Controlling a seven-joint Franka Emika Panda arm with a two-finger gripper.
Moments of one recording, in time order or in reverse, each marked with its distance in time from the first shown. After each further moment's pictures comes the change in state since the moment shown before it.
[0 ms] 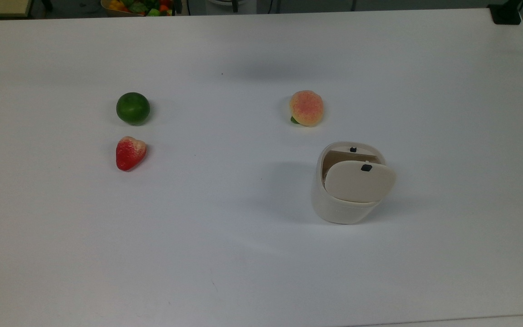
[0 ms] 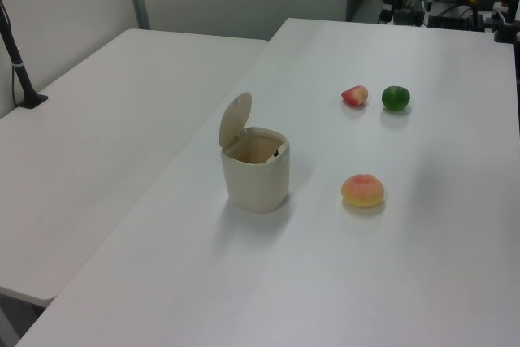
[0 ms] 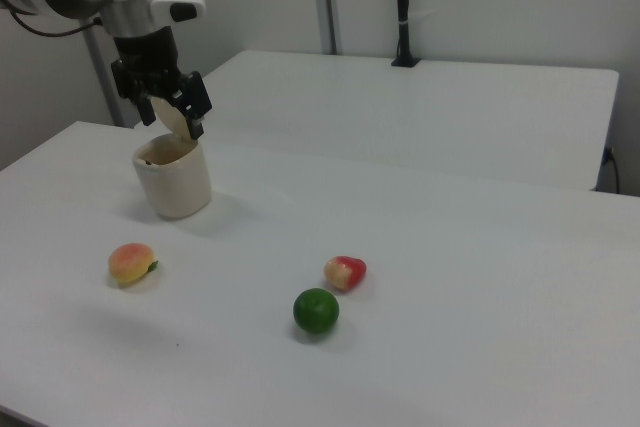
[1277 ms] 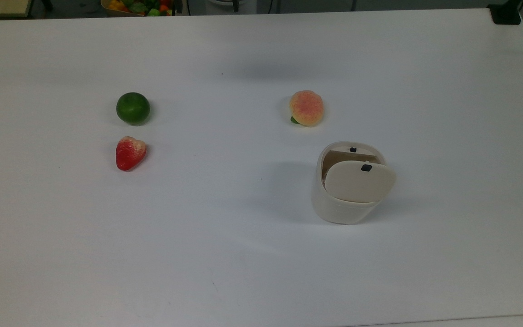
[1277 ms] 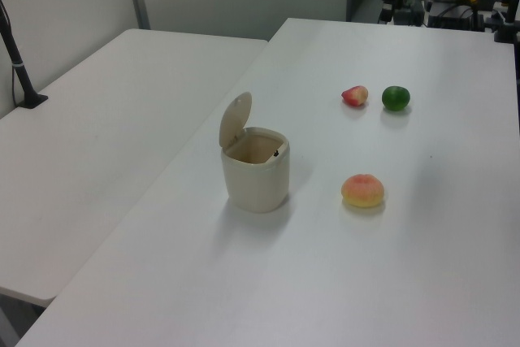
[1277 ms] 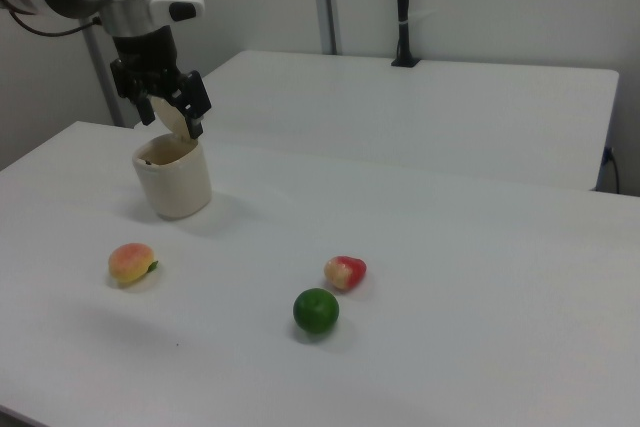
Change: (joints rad) arm 0.000 -0.001 0.001 0.000 0.000 0.000 0.000
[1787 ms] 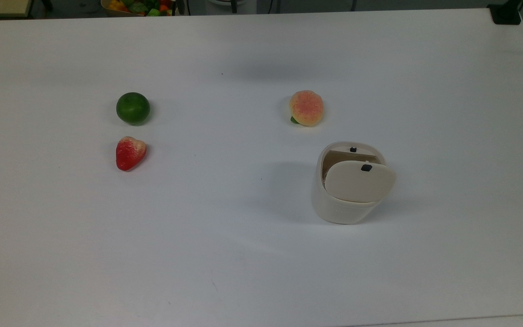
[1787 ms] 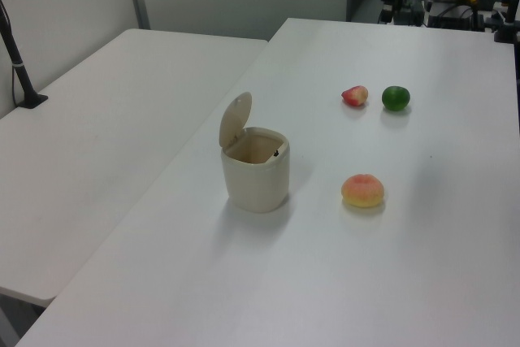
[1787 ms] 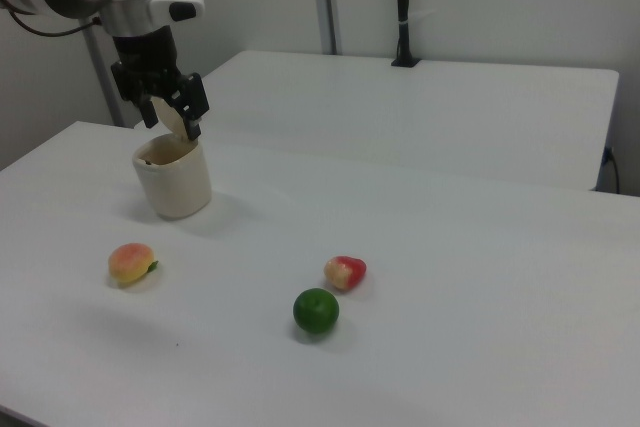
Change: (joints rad) arm 0.000 0.000 0.000 0.000 0.000 0.000 -0.004
